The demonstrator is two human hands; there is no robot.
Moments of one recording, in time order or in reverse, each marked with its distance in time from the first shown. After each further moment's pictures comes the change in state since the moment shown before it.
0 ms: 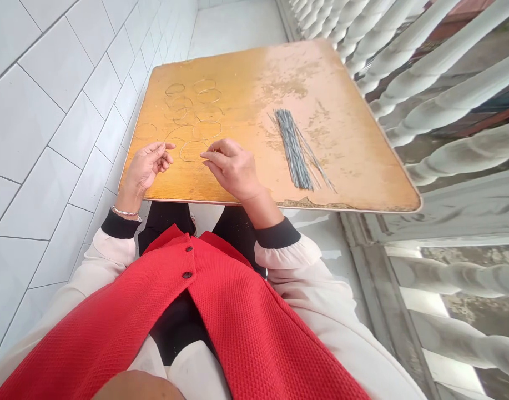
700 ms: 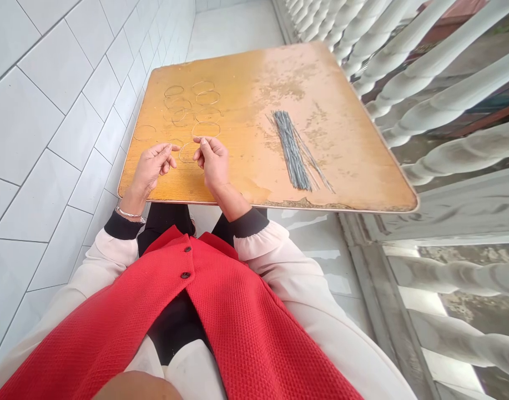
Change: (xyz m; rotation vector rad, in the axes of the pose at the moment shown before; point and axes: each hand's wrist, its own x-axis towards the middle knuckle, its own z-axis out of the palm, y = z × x) left_hand 0.004 0.000 0.016 0.143 0.052 0.051; right_hand 0.032 -0.028 0.054 0.800 0.222 0.821
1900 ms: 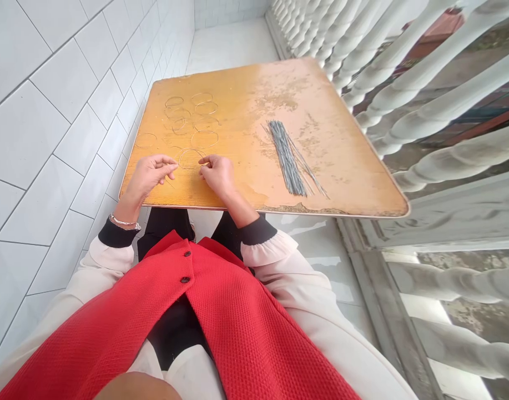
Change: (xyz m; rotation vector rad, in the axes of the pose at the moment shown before) left_hand -0.016 0.013 -0.004 0.179 -0.039 0.009; right_hand 0.002 0.003 -0.022 -0.514 -0.077 0.058
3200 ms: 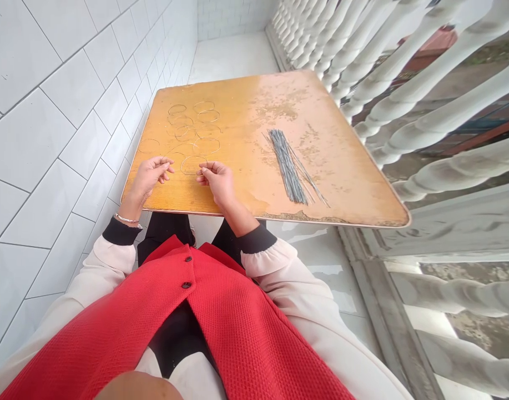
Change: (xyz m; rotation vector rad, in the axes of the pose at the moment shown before) left_hand 0.021 -0.020 -0.011 -0.099 0.111 -0.065; right_hand -0.013 -0.011 0.006 0.664 -0.007 0.187
